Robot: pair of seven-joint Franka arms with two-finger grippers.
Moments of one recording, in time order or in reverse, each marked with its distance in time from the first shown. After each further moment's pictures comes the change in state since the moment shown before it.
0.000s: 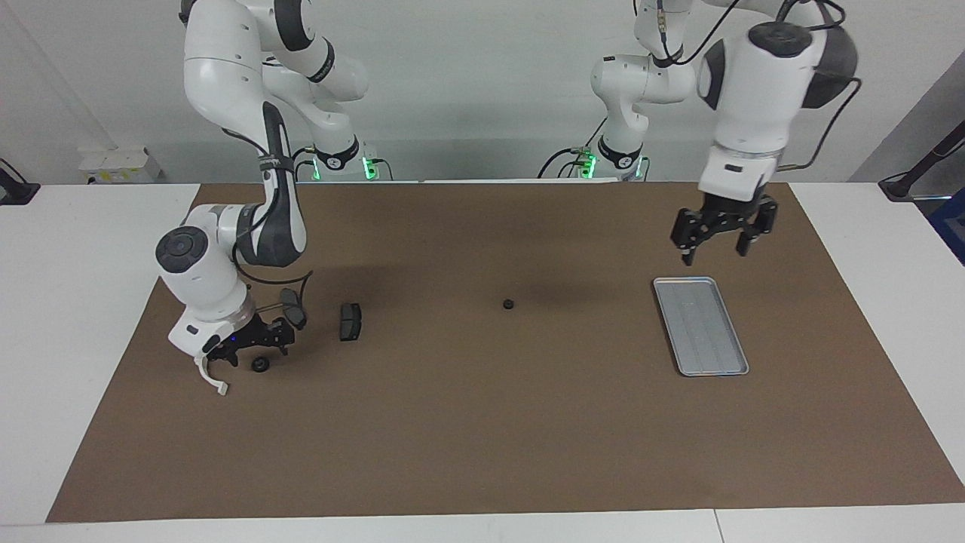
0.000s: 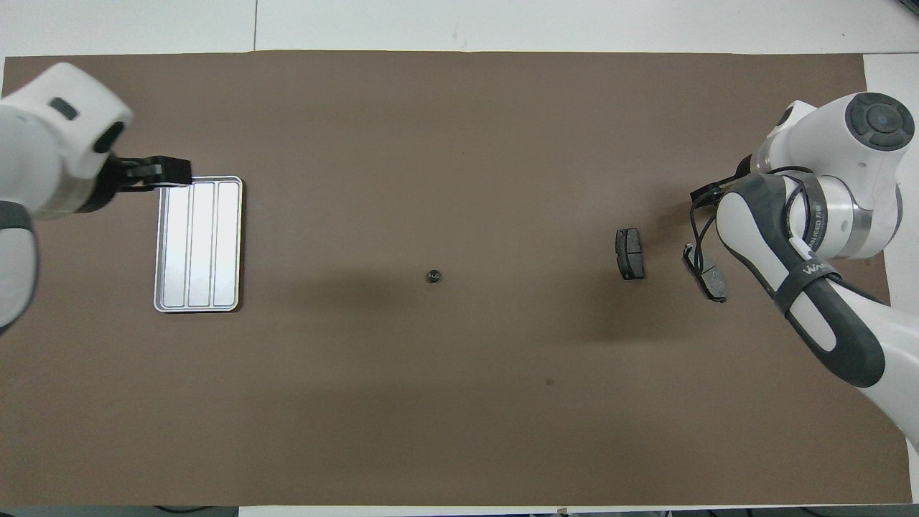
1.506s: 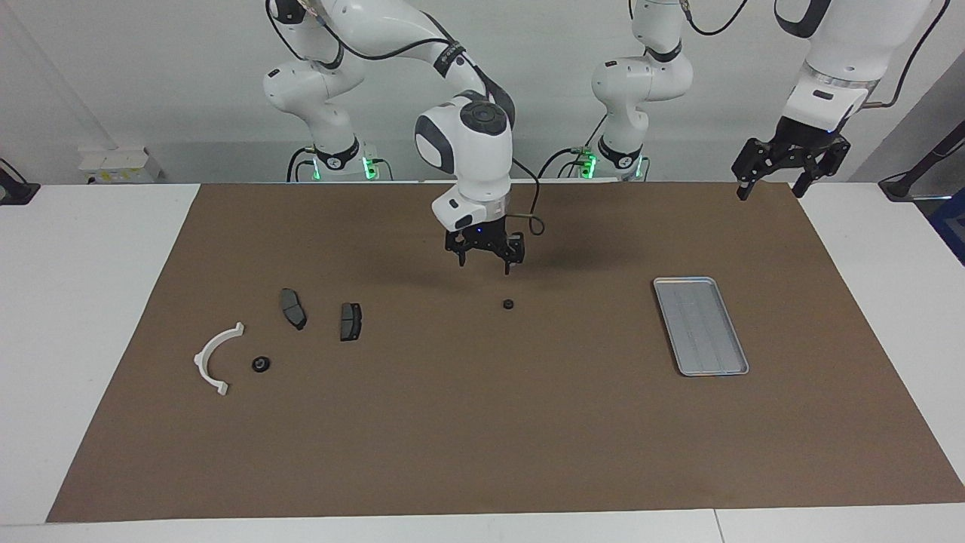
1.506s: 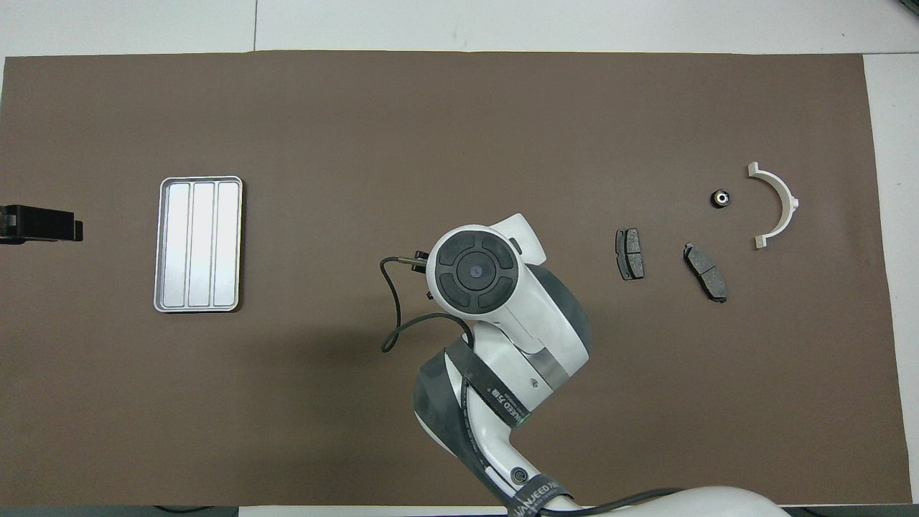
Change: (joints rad) left arm 0.138 -0.103 -0.044 0.058 -0.095 -0.269 0.190; right arm 0.681 -0.104 0.024 0.006 0.003 -0.040 1.215
